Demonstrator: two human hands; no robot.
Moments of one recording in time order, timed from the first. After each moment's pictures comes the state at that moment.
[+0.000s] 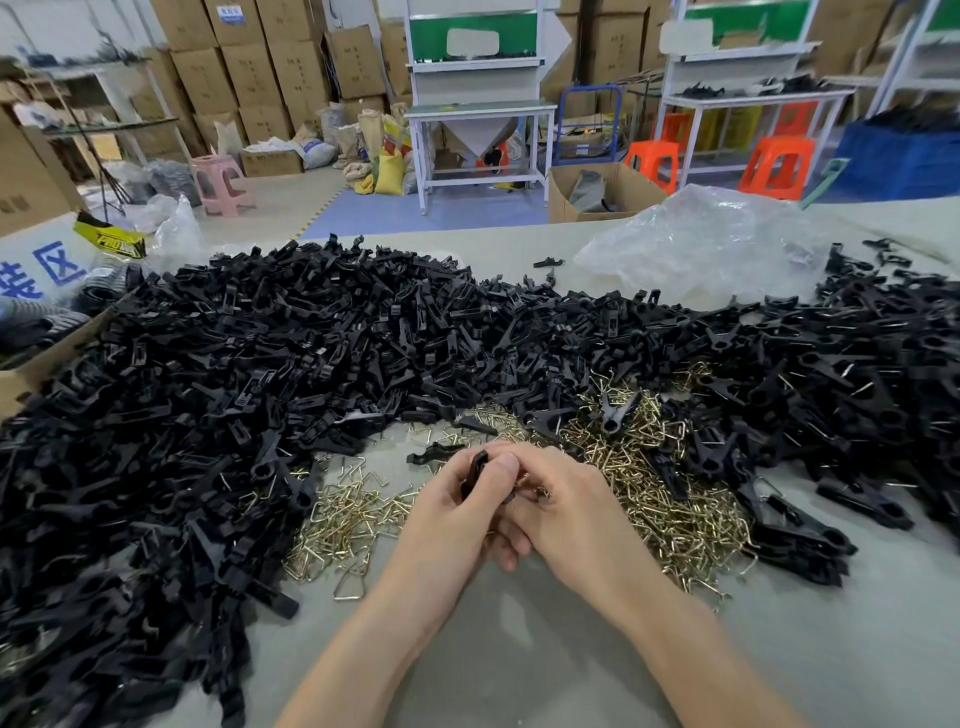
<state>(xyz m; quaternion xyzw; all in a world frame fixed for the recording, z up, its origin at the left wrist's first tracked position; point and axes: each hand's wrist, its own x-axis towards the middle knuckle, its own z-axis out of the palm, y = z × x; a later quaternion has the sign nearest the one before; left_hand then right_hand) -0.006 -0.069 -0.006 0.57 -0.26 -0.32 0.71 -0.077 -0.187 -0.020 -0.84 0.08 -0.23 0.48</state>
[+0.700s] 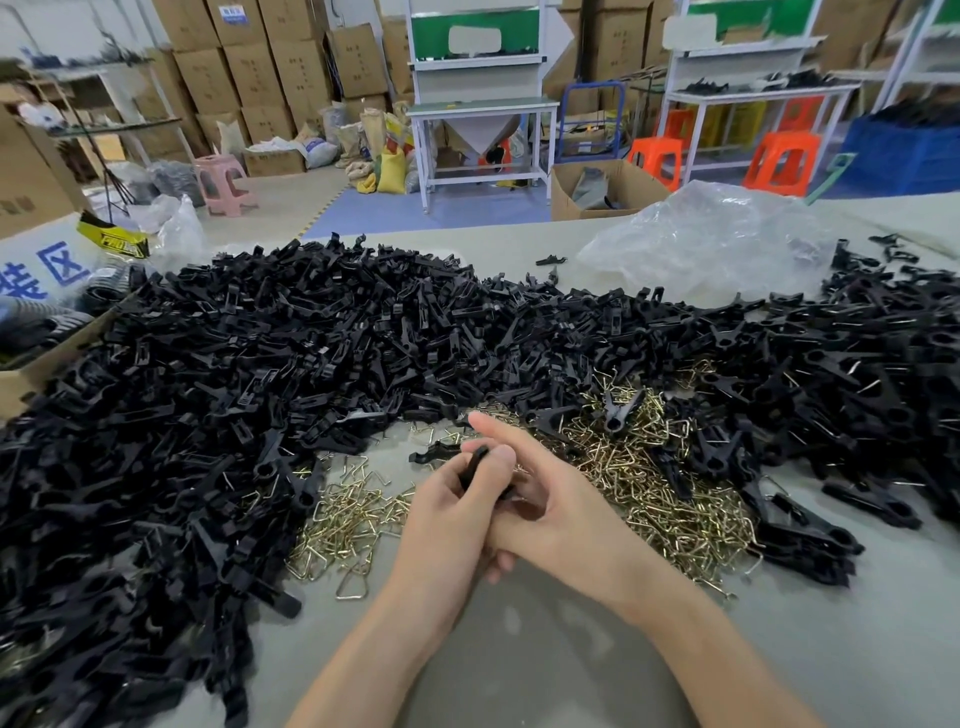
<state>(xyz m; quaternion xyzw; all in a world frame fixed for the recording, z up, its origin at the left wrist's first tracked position) -0.013 -0.067 0.001 0.61 -0.22 -0.29 0.70 -0.080 -0.178 -0.006 -0.69 0.01 -0.12 0.72</state>
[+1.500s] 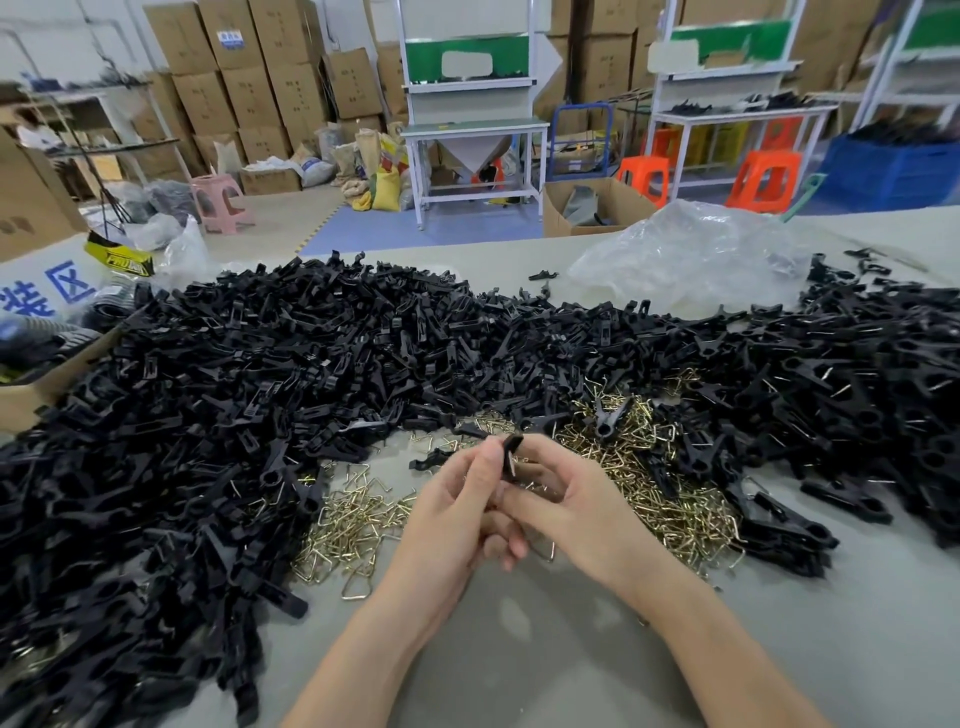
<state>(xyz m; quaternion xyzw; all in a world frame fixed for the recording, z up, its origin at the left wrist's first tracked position) -0.009 -0.066 -0.001 0.54 -0.24 -0.35 0.73 -0.091 -0.183 0.005 -0.72 0.06 -0.16 0.67</state>
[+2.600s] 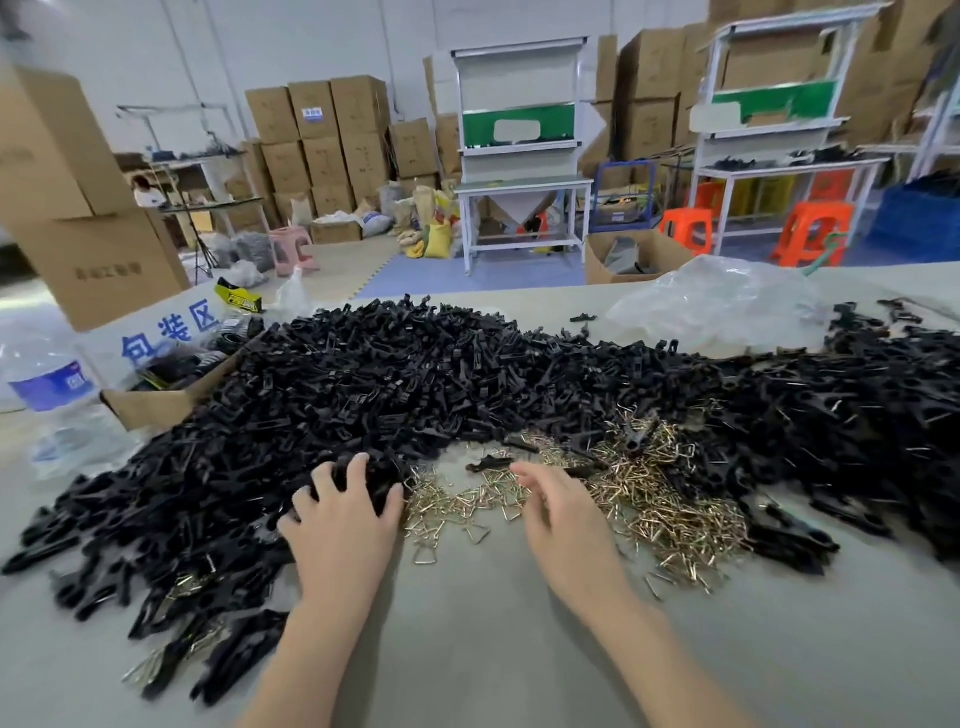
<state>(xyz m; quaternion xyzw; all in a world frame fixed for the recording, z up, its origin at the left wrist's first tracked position) 0.049 0.044 -0.022 0.96 -0.12 0.21 0.12 -0.082 -0.134 -0.027 -0.88 0.15 -0.29 0.33</state>
